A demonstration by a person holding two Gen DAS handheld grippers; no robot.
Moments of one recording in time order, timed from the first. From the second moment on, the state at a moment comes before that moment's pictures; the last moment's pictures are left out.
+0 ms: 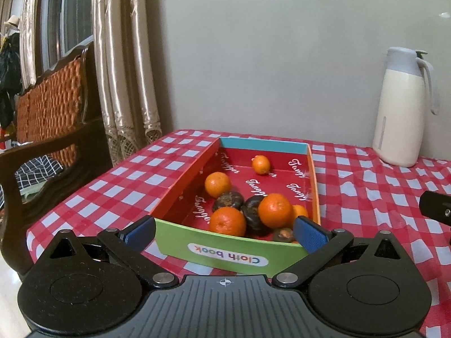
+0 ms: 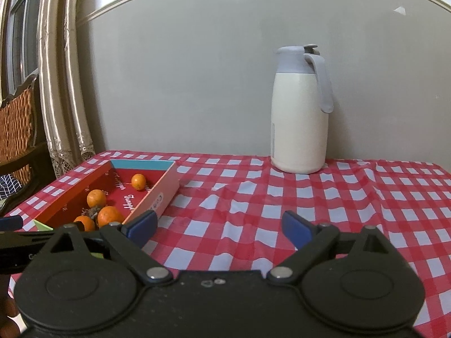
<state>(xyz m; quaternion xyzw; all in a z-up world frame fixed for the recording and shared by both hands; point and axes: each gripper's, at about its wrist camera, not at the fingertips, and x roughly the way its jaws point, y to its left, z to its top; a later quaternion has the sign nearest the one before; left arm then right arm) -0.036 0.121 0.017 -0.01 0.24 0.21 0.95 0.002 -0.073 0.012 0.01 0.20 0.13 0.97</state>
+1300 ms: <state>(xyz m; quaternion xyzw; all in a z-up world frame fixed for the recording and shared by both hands) -0.072 0.122 0.067 0.01 0.21 0.22 0.95 -0.020 -0.044 0.031 0.01 0.18 0.15 0.97</state>
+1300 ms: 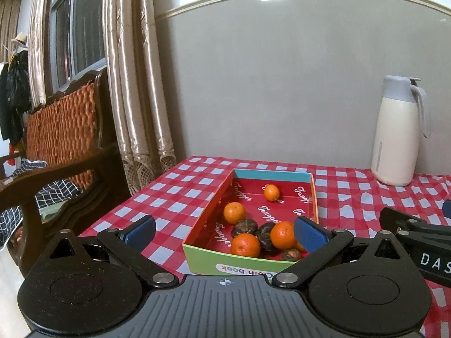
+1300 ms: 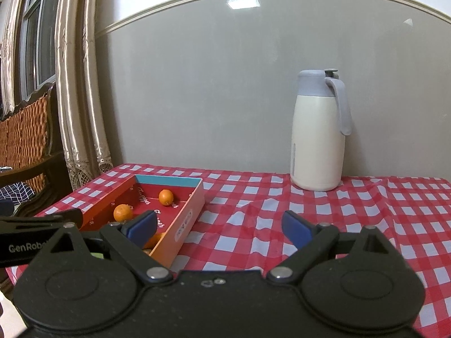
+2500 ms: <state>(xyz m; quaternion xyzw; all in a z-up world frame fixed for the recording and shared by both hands) -0.072 0.128 0.066 0.01 0.21 0.23 0.95 -0.019 -0.040 0.028 0.01 0.18 0.15 0.97</state>
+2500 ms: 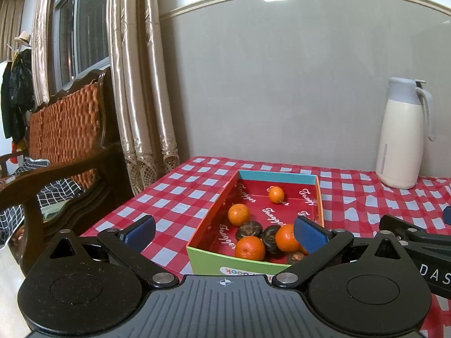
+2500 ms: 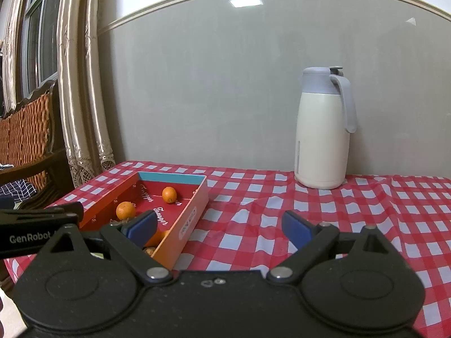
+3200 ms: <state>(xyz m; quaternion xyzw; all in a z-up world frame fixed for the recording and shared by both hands) -0.072 0.129 0.067 0.01 0.21 0.23 0.95 -0.019 -0.038 0.029 0.01 0.18 0.15 0.97</state>
